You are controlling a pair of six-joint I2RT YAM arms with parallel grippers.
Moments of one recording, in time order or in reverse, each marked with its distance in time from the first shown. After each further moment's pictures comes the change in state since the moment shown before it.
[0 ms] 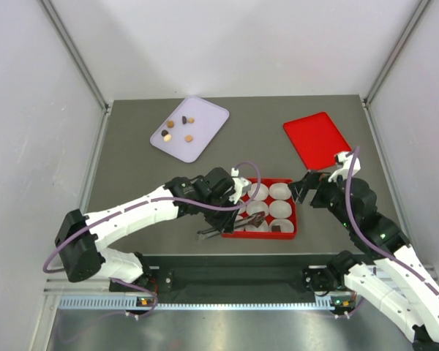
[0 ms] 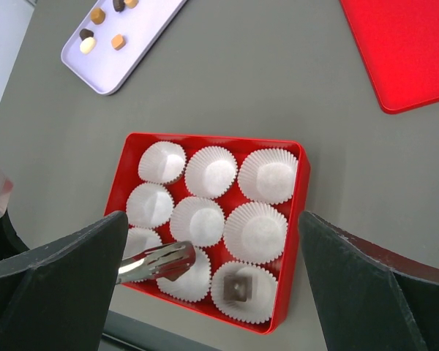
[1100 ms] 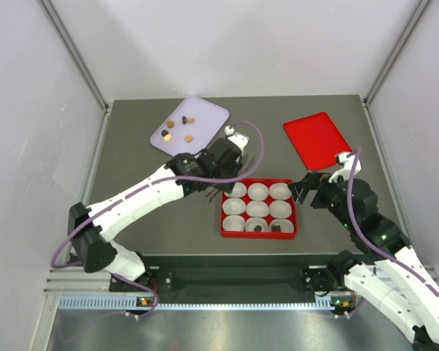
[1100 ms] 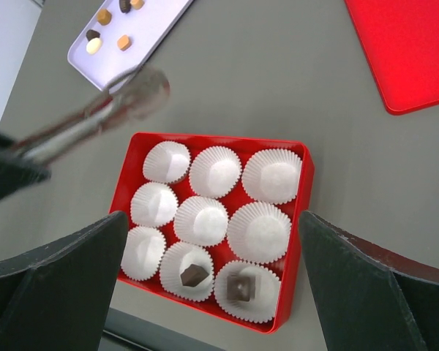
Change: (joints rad) left arm 0.037 0.103 0.329 -0.050 -0.462 -0.001; right arm 0.000 -0.010 0.000 0.000 -0.009 0.003
